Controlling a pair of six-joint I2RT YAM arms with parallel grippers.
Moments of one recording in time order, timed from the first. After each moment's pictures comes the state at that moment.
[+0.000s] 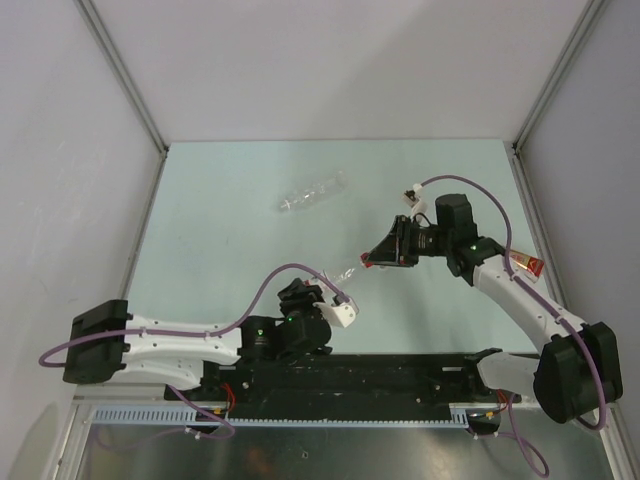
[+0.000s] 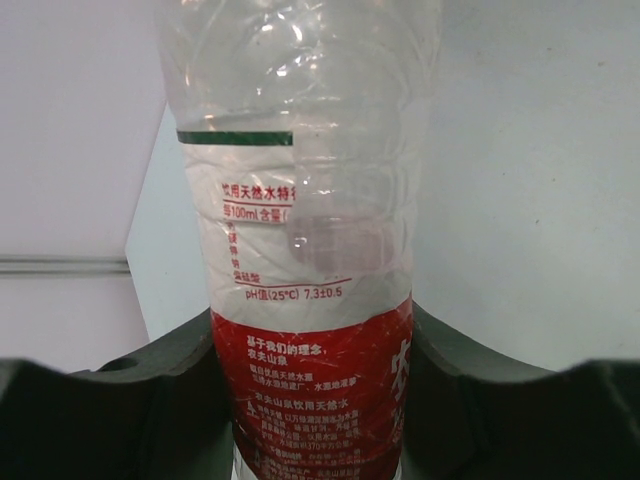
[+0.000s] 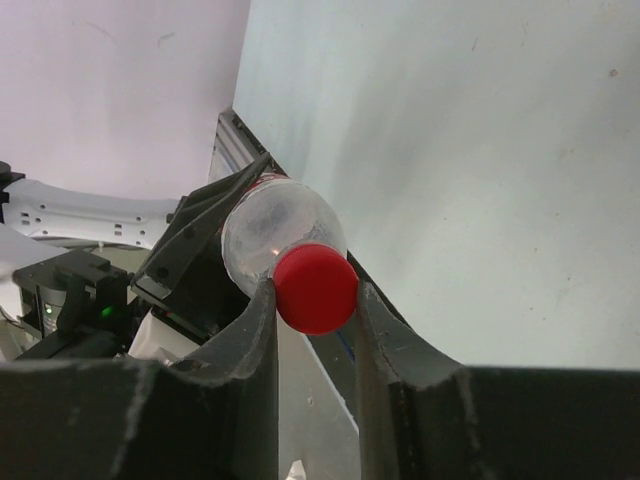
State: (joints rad) left arm -1.41 1.18 0.58 -0.10 -0.95 0.31; right arm 0.36 1.20 0.84 -0.23 -0.82 0.65
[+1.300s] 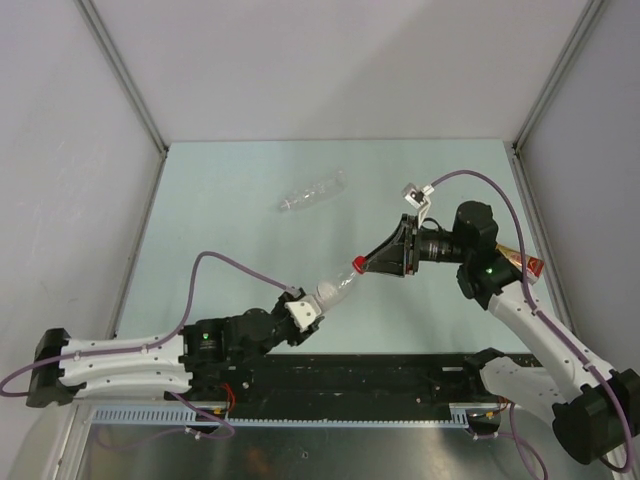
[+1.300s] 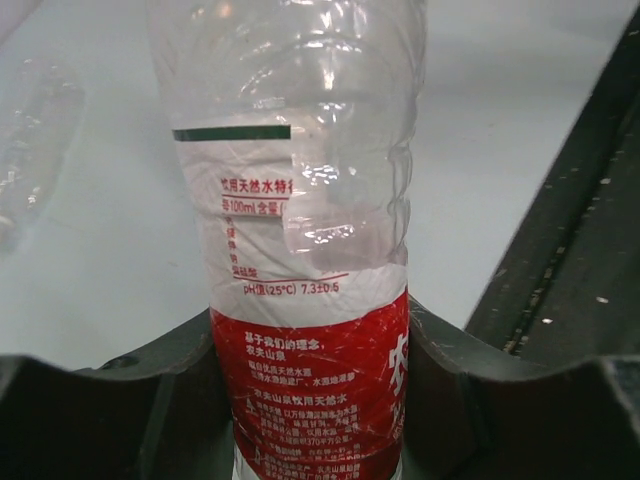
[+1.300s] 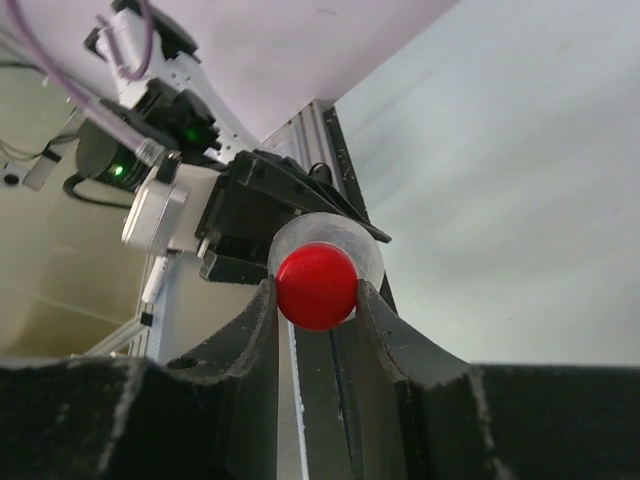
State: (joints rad) left arm -1.37 0.72 0.45 -0.06 -0.45 0.09; right arm 0.43 0.98 0.79 0.06 -1.00 0.55
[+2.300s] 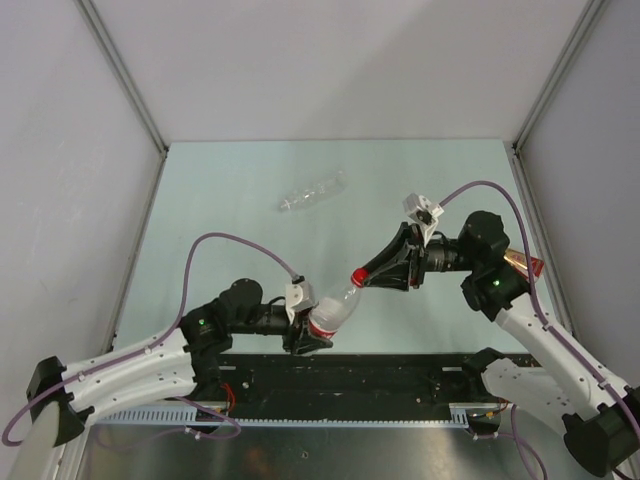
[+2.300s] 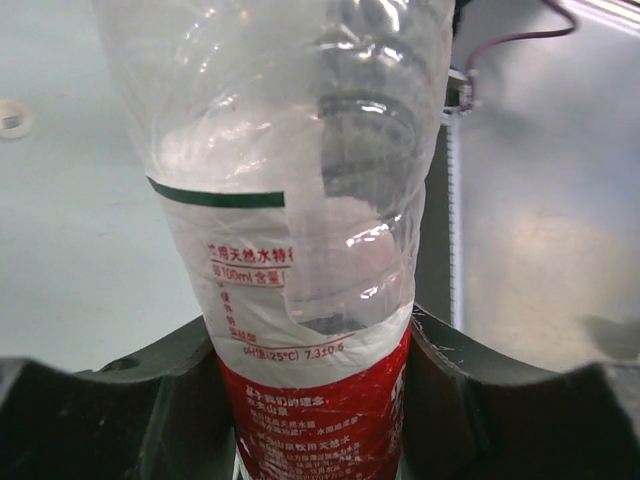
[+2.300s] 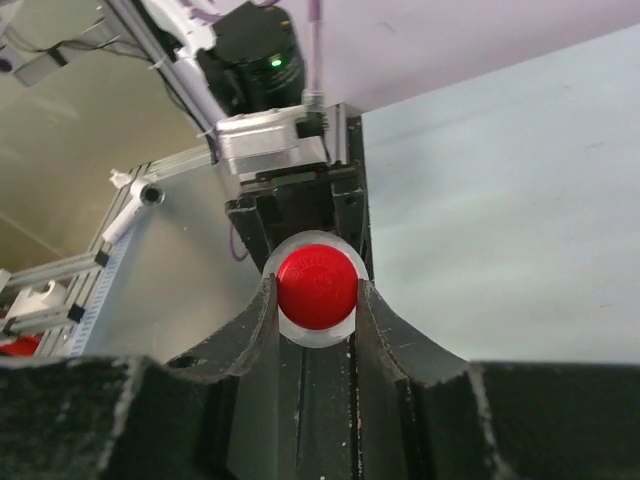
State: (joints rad) left arm -1.03 0.71 0.43 -0.01 0.43 -0.12; right arm 0.52 0.89 0.79 0.12 -1.06 0.36
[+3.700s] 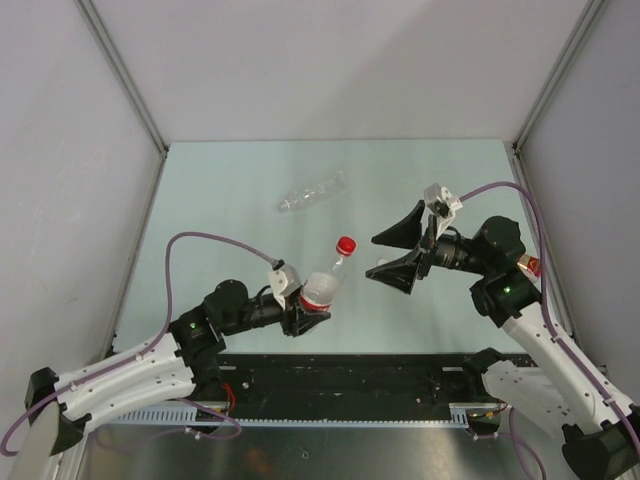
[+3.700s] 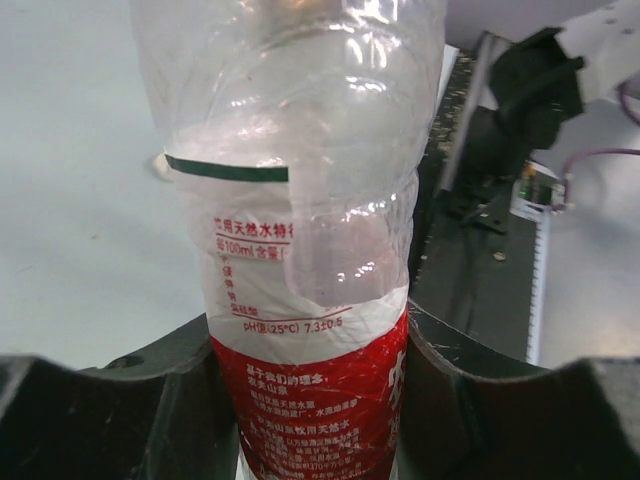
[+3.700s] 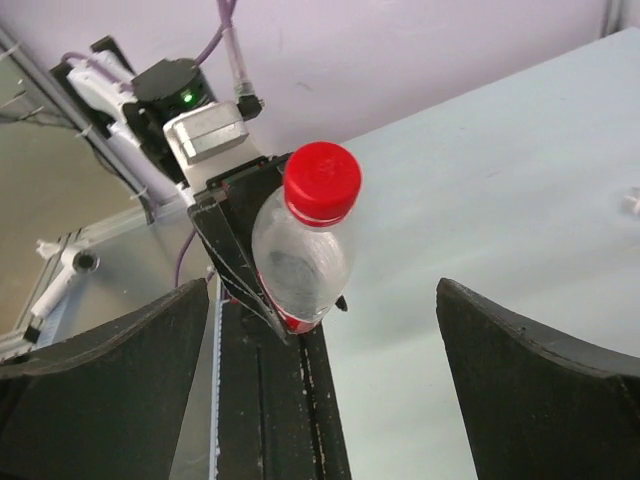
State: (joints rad) left arm -1.00 0.63 0.41 0.09 0.27 -0.16; right arm 0.47 0.81 0.79 0.15 -0.92 0.39
